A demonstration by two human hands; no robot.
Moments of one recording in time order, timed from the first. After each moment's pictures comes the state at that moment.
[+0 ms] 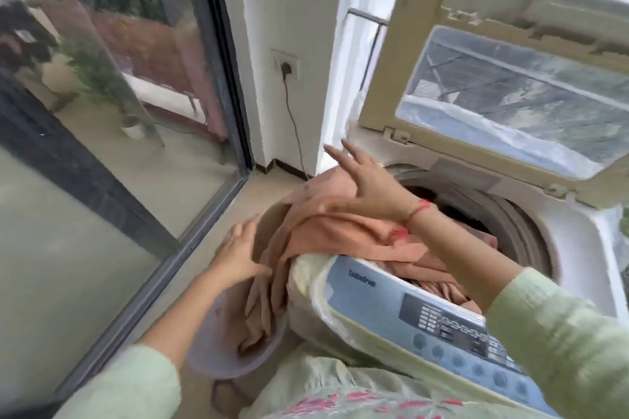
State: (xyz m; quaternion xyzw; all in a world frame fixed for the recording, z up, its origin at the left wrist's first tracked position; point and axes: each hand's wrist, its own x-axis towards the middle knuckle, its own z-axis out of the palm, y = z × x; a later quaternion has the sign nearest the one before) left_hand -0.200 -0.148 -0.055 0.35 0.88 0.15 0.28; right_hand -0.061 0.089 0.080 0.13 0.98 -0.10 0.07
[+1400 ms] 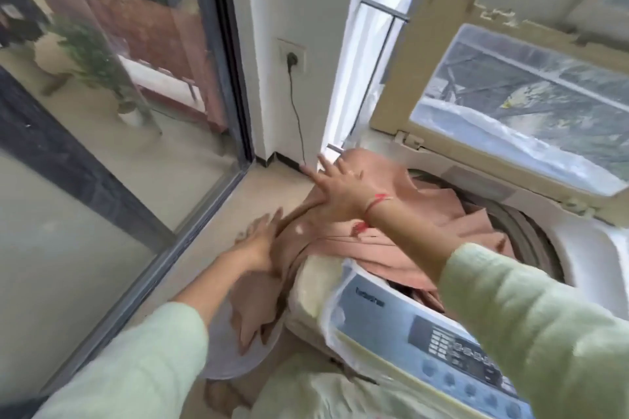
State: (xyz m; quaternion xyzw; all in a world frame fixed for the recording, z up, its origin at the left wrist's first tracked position) left_hand -0.228 -0.099 -0.095 0.39 0.86 0.07 0.33; right_hand -0.131 0.074 0.056 0.14 0.96 -0.06 0.23
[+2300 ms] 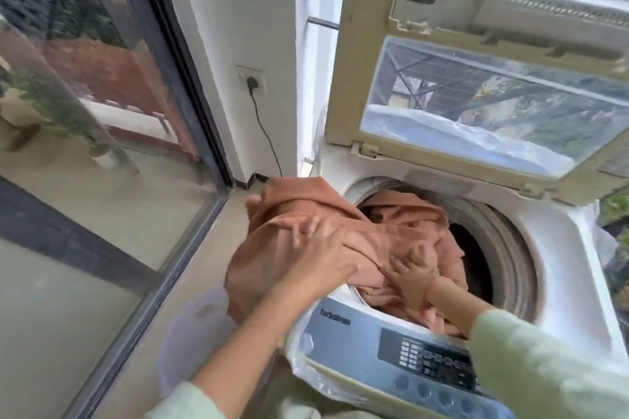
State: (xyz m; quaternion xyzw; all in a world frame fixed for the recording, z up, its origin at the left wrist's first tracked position) left_hand -0.097 0.002 0.029 0.53 0.81 0.13 0.22; right_hand 0.080 0.156 -0.044 0.37 0.84 -0.19 0.34
